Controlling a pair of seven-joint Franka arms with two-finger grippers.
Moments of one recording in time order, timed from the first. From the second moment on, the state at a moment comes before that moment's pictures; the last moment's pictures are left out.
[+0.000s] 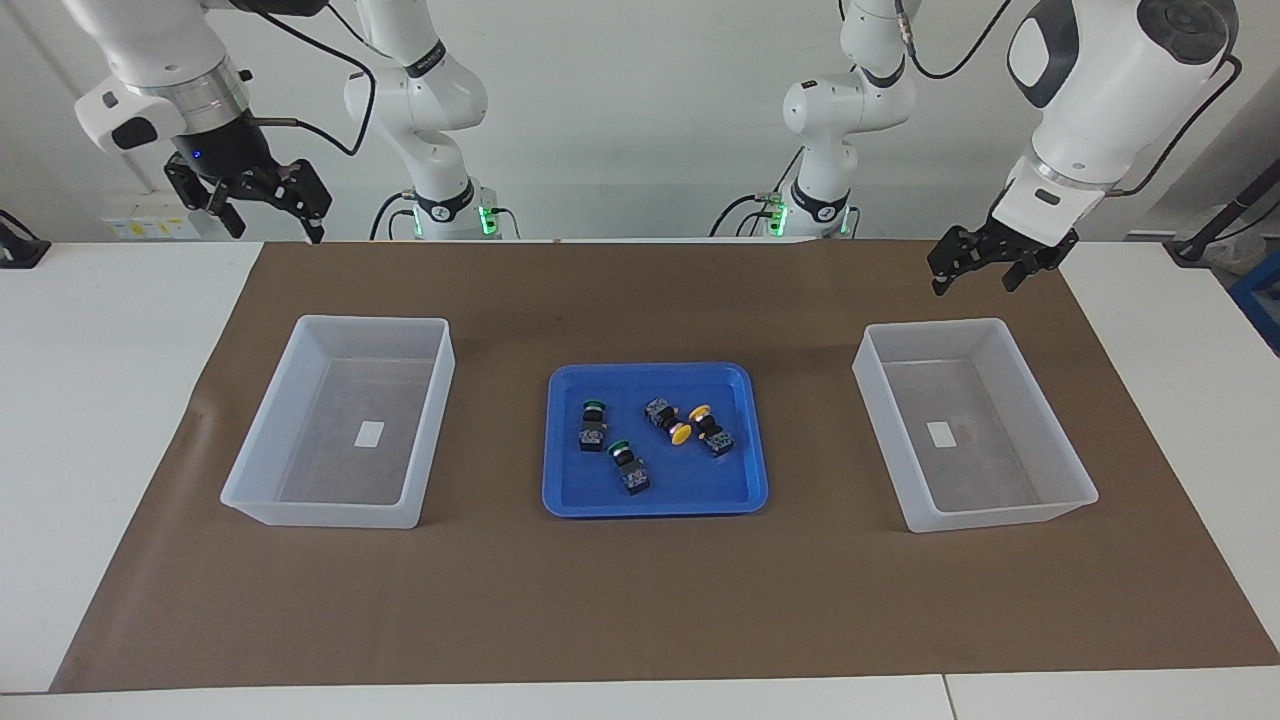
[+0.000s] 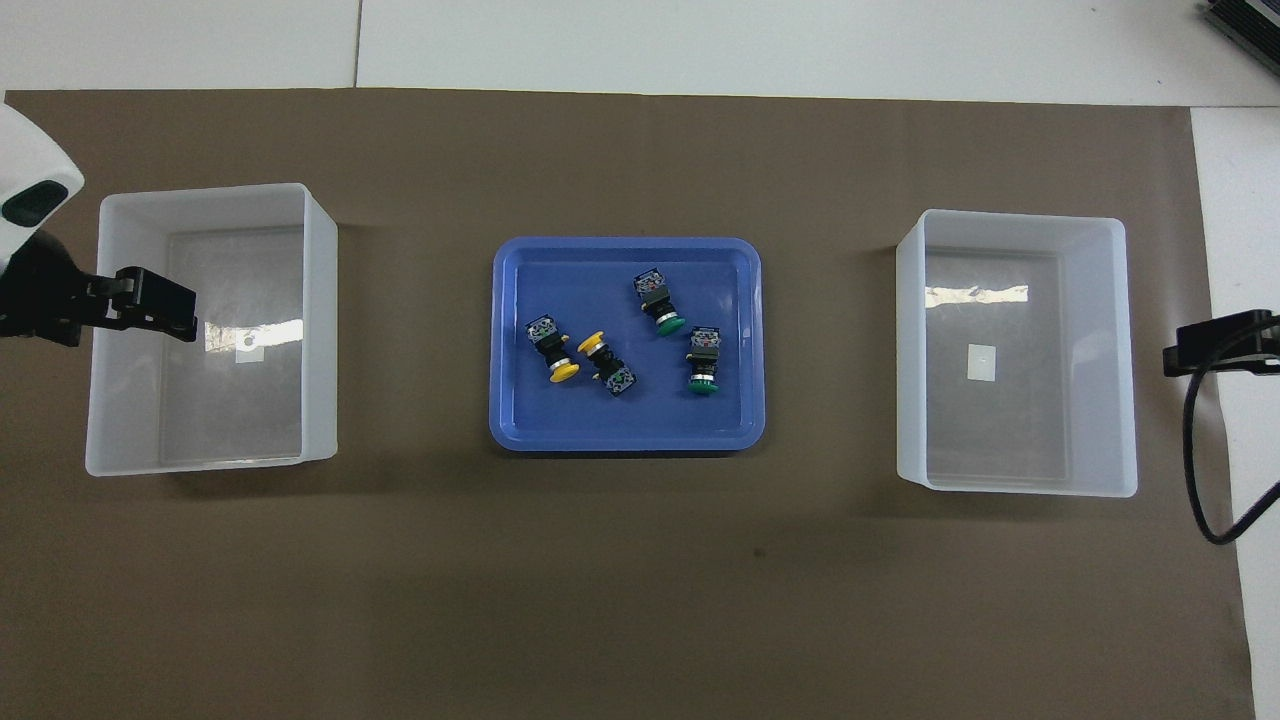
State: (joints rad) left arm 0.10 0.04 -0.19 -1.57 -0.01 1.56 -0.07; right arm 0.01 -0.09 -0.06 -1.60 -0.03 1.49 0.05
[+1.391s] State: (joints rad) left arm -0.05 0.16 -0.21 -1.69 -0.03 1.93 -0.30; right arm 0.01 -0.09 -0.06 -1.60 -0.03 1.49 0.05
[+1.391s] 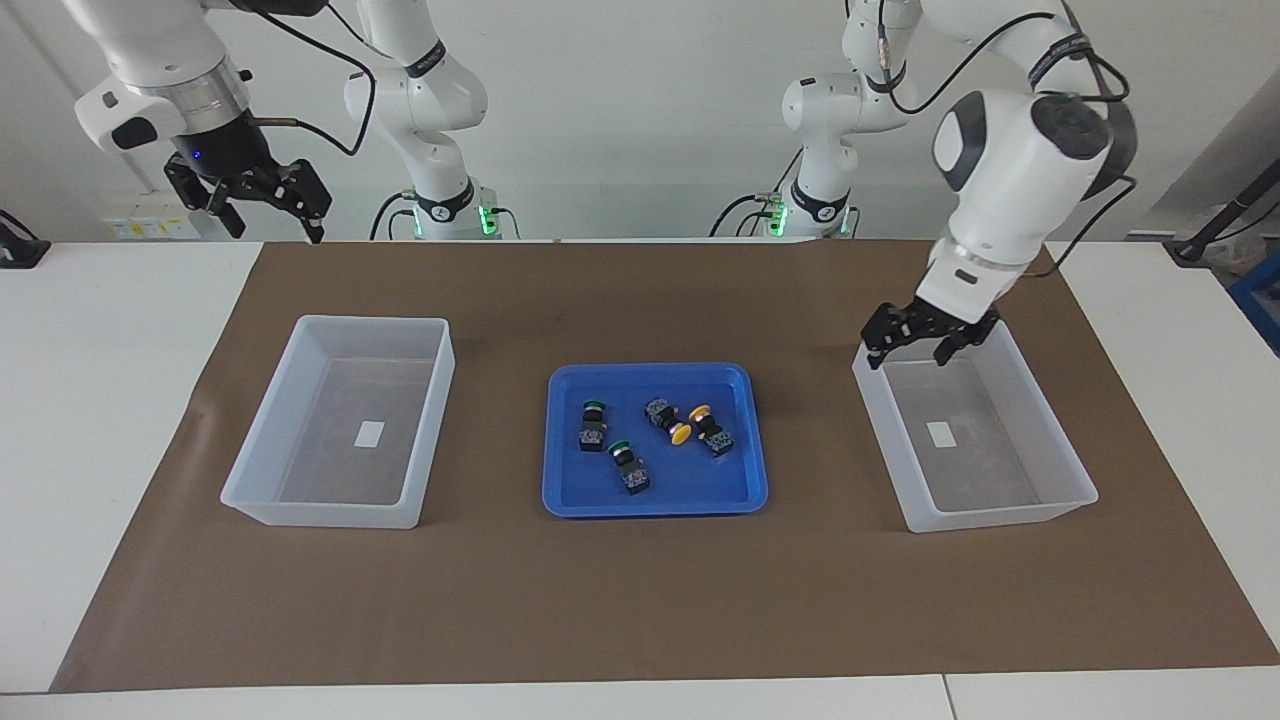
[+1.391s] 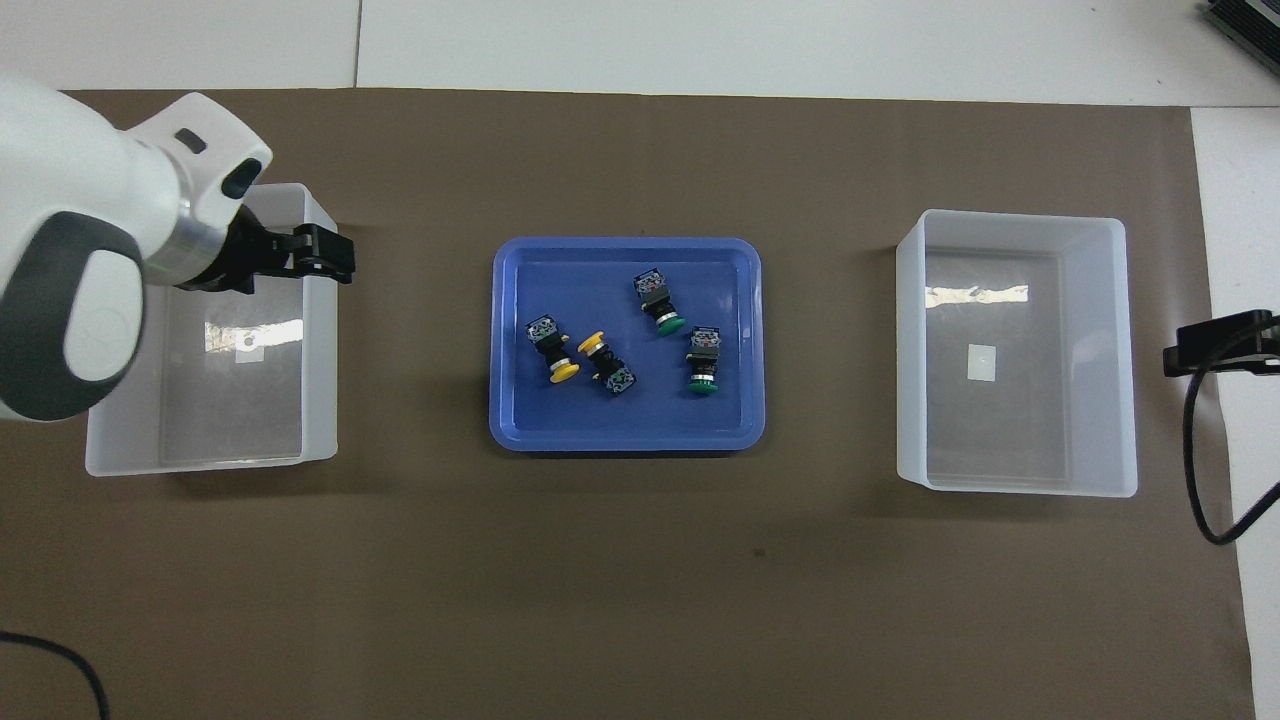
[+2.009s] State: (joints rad) left arm -0.29 0.32 -0.21 -1.90 -0.04 2.40 -0.86; right arm 0.01 -0.09 -0.06 -1.60 -0.03 1.49 0.05
